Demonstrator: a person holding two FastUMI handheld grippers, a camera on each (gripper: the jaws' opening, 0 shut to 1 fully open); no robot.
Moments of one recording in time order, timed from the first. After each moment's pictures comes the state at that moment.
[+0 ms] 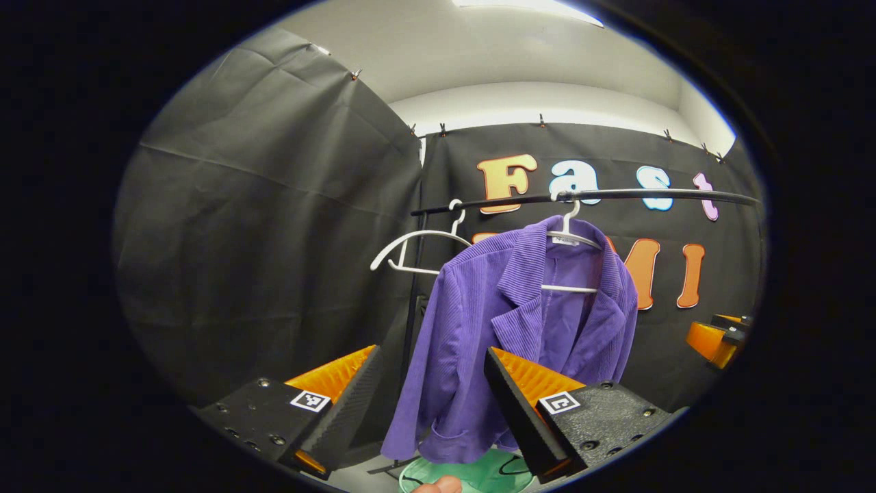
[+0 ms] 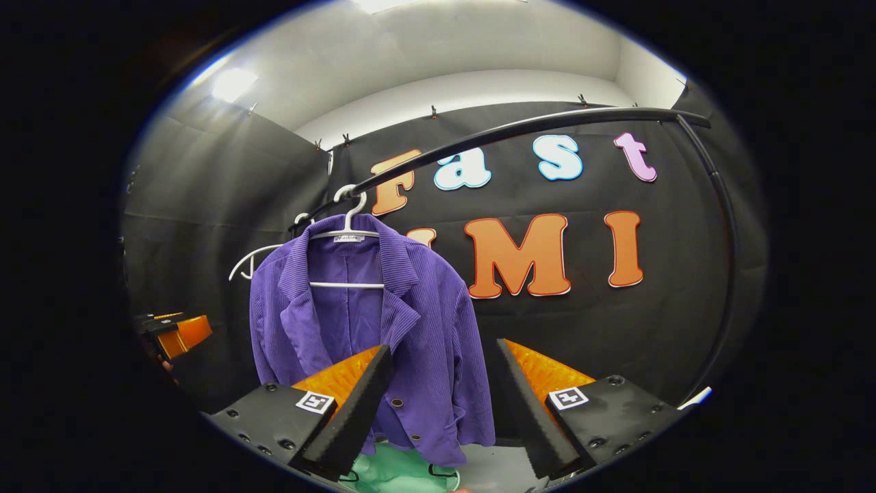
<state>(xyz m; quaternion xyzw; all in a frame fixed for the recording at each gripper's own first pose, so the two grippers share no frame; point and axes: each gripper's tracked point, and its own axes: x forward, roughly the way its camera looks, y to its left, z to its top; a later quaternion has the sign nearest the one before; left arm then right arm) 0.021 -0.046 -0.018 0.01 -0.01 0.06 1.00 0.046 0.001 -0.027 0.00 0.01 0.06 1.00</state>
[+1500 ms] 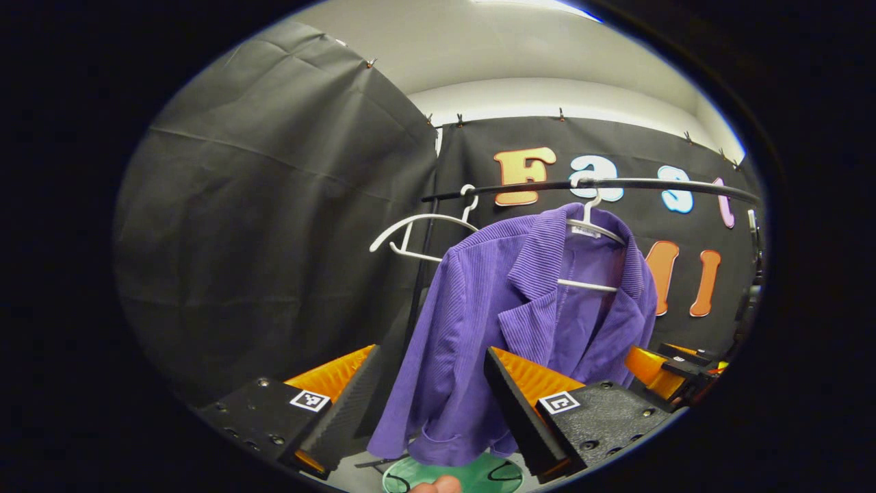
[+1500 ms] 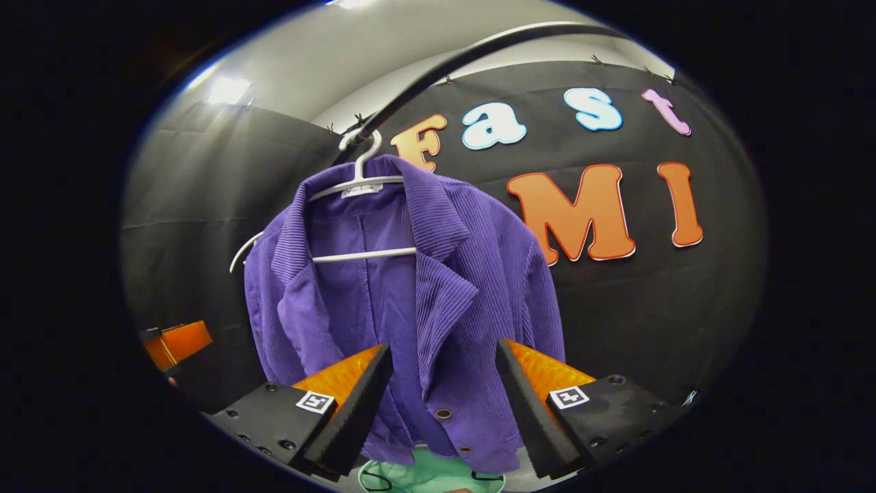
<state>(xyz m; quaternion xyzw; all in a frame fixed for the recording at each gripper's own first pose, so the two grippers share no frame) 0.051 -0.048 -0.041 0.00 0.00 0.13 0.99 0.117 0.062 -0.083 0.05 0.08 0.14 0.99</state>
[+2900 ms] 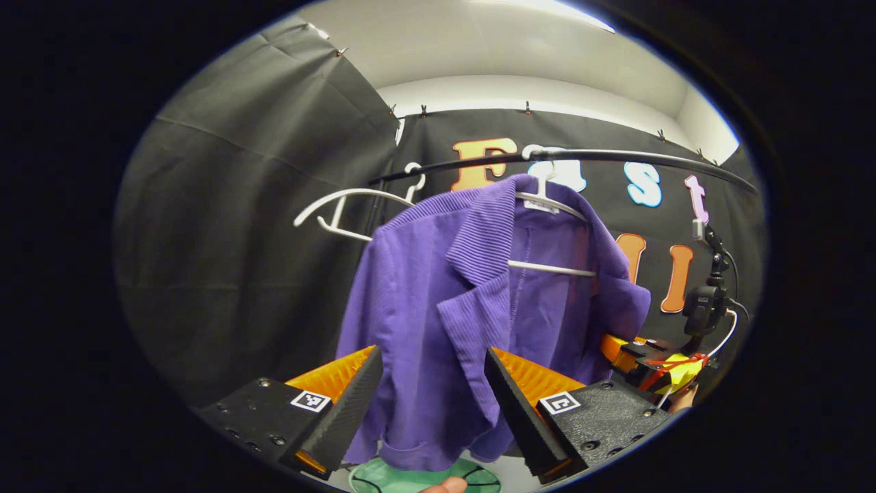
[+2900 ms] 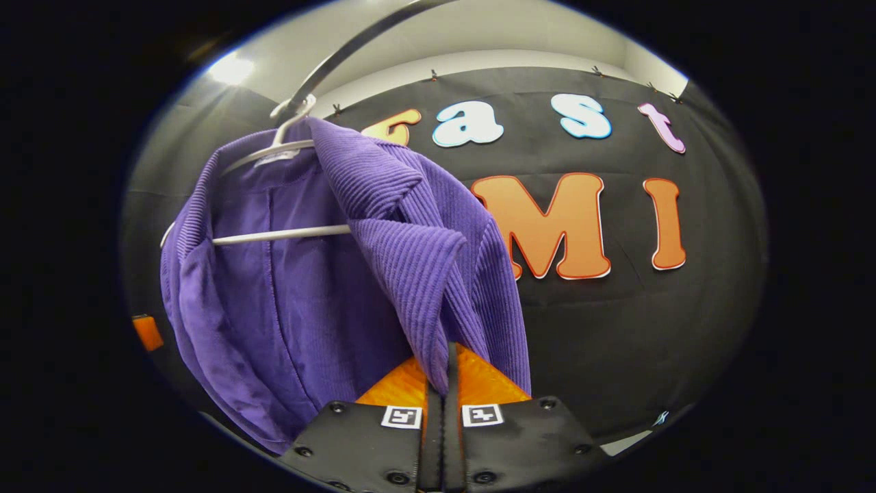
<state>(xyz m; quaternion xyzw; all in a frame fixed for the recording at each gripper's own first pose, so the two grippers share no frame) 0.107 -0.138 -0.094 -0.04 0.04 -0.02 1.00 0.171 -0.008 -0.080 -0.01 0.04 0.08 1.00</state>
